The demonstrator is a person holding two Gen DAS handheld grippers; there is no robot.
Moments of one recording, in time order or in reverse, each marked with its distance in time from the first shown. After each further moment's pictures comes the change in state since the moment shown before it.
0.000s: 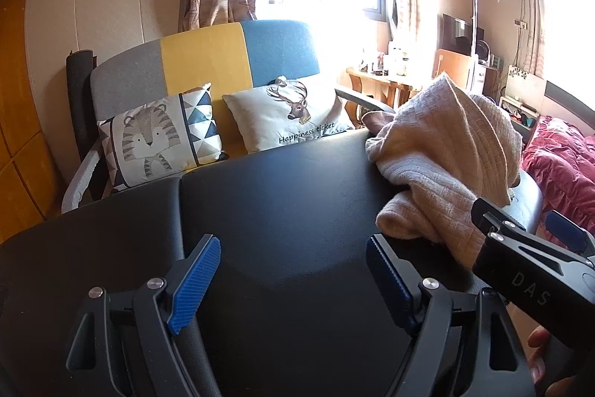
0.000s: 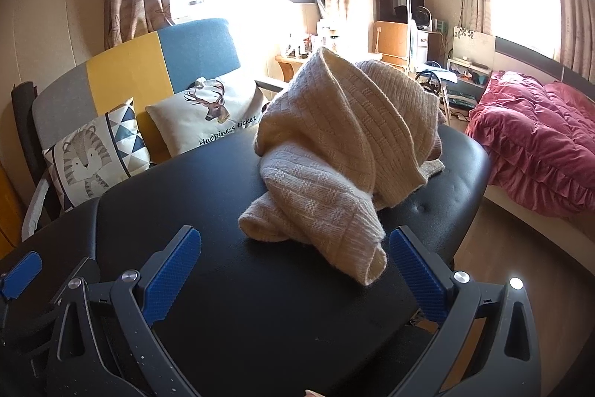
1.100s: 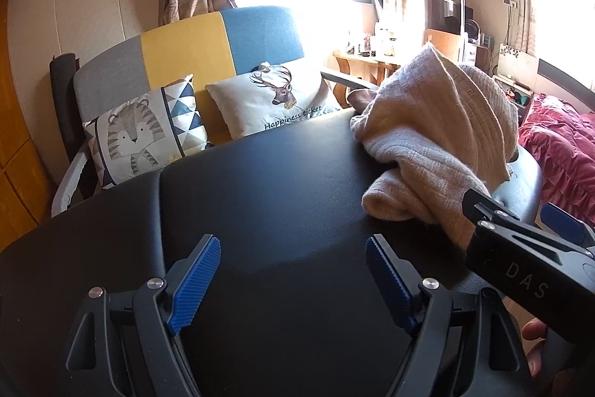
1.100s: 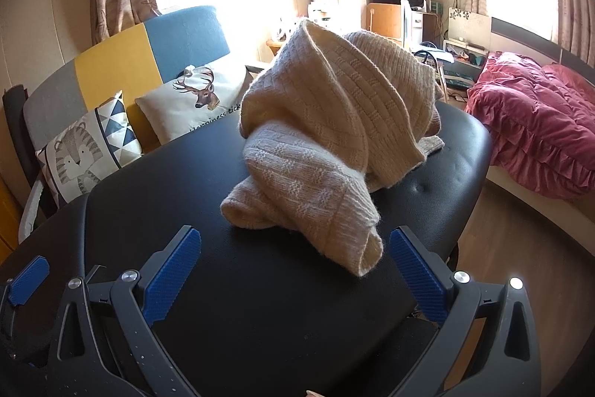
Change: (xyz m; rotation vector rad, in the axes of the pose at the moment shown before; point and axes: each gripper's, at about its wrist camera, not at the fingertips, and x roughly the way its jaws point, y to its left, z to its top) left arm 0.023 -0.026 -0.012 0.062 0.047 -0.018; right arm 0.027 -0.016 -0.011 0.043 0.060 -0.009
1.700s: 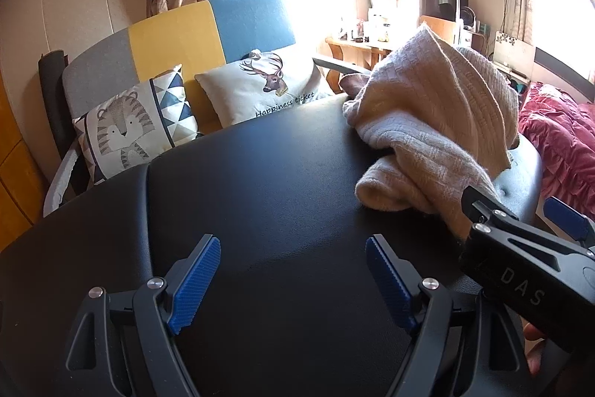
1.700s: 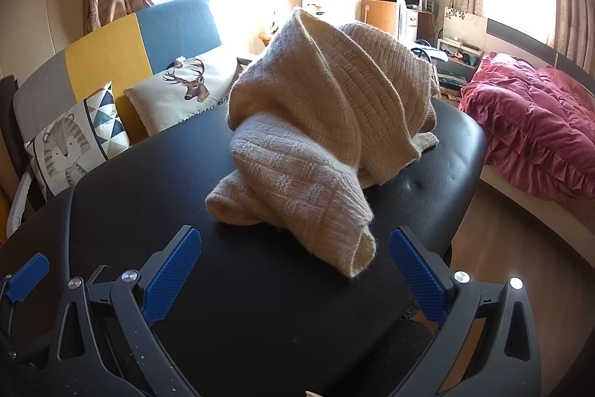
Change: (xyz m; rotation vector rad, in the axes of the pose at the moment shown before) left arm 0.021 -0.010 0.000 0.022 0.054 -0.021; right arm 0.013 0.000 -0.001 -0.020 0.020 -0.053
